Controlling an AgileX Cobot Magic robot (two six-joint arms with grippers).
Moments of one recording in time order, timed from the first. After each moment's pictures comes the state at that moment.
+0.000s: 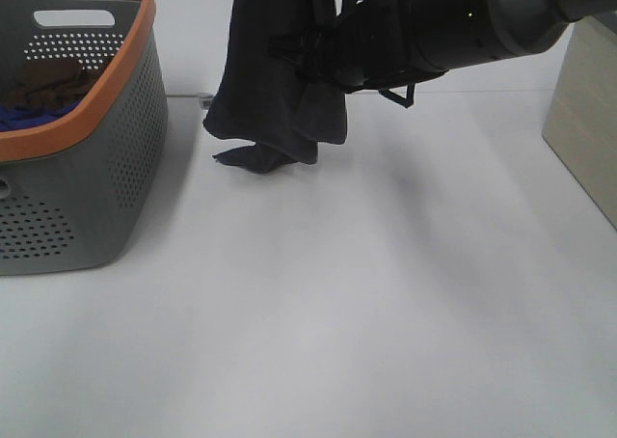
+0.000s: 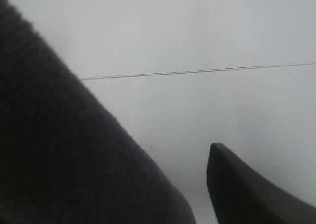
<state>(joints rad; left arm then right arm) -0.59 2.16 -2.59 0.07 1.11 0.13 0.65 2.00 -1.34 1.75 -0.54 -1.27</state>
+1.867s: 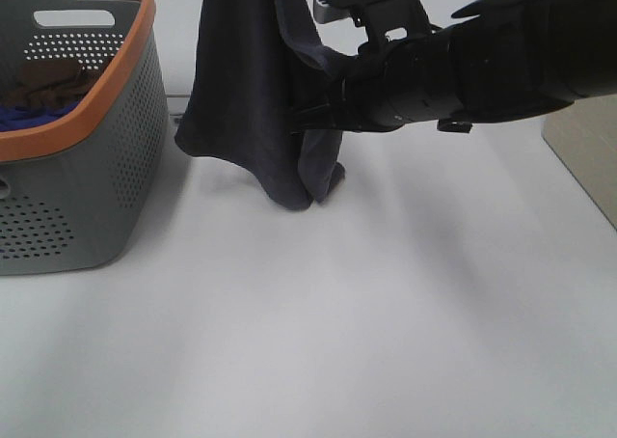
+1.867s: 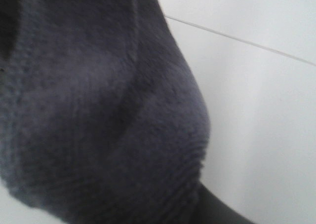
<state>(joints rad) -0.53 2.16 -2.59 0.05 1.22 0.14 0.65 1.73 -1.00 1.74 -0.29 -1.64</state>
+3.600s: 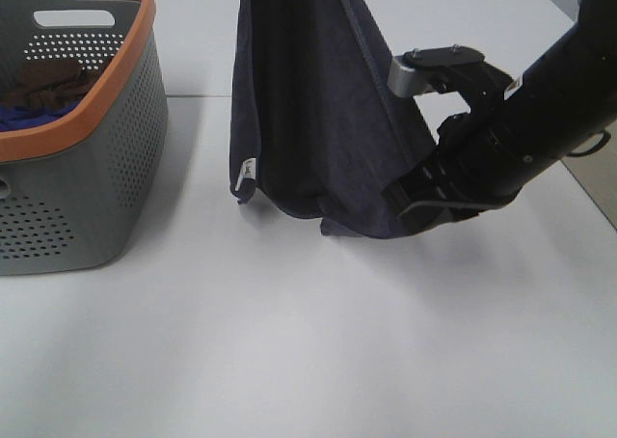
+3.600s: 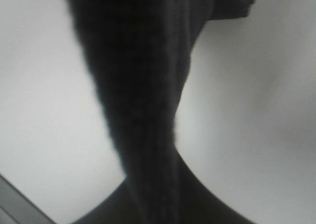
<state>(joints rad) -0.53 2.17 -2.59 -0.07 1.24 0.14 0.43 1.57 -0.94 0.34 0.61 -0.28</state>
